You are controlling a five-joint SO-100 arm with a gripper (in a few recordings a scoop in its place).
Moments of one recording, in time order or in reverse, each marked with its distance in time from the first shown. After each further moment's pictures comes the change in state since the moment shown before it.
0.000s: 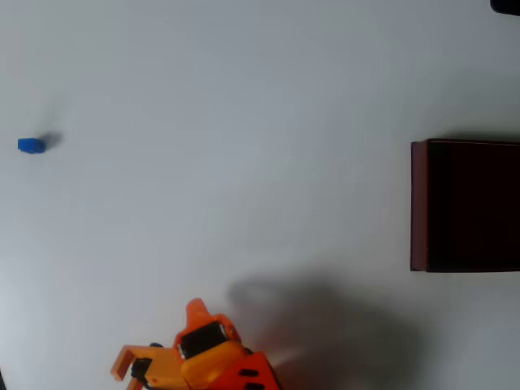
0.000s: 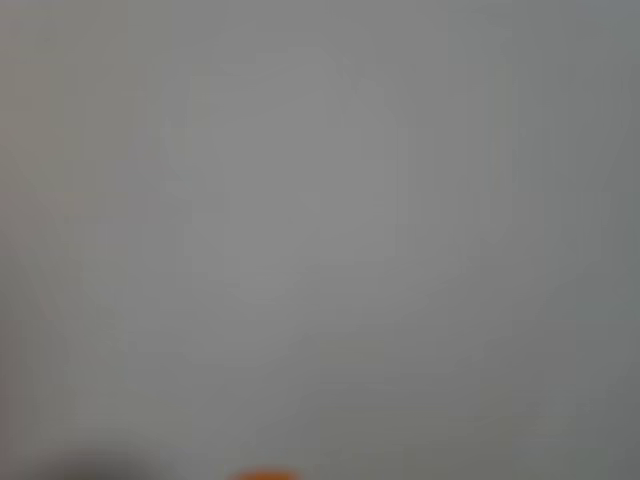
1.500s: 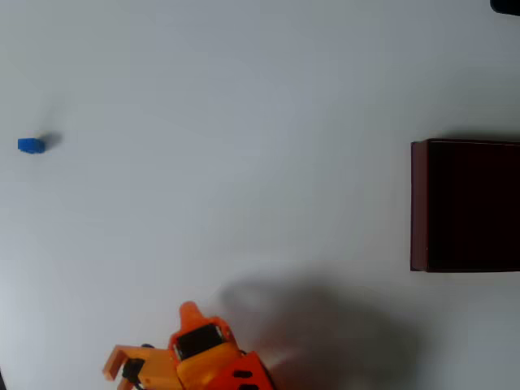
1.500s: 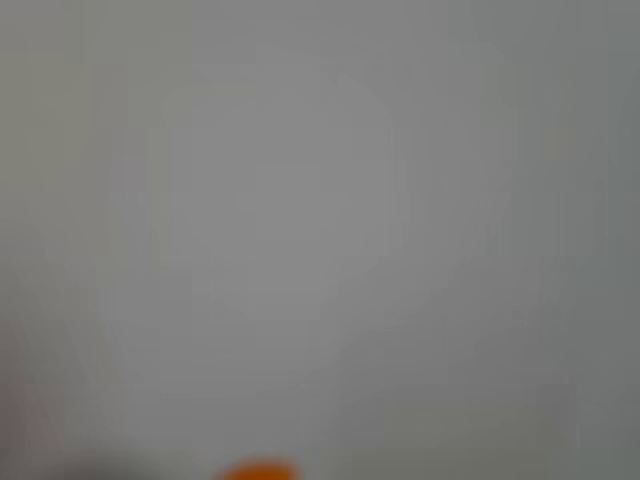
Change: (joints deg) arm -3.1 -0.4 0.0 -0.9 7.1
